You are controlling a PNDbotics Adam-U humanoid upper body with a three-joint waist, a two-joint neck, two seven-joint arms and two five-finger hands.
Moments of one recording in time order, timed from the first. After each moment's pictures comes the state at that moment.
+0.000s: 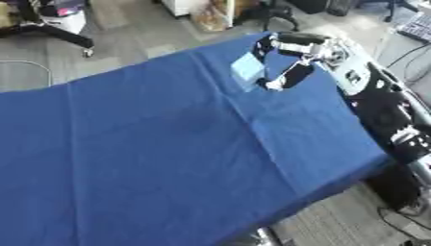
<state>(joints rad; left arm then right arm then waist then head) -0.21 0.21 -0.06 -1.81 -0.37 0.08 0.03 -0.56 -0.65 0.00 -1.32 0.47 -0.50 0.54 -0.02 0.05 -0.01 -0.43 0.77</state>
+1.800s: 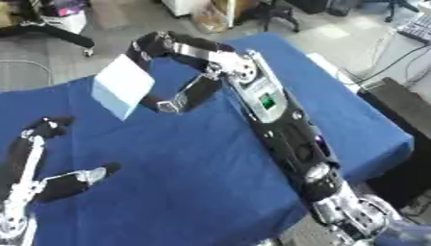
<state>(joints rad) -0.43 0.08 -0.29 -1.47 -0.79 -0.02 0.07 -0.64 -0.14 0.08 -1.62 0.22 -0.38 0.76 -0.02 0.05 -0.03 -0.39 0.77</state>
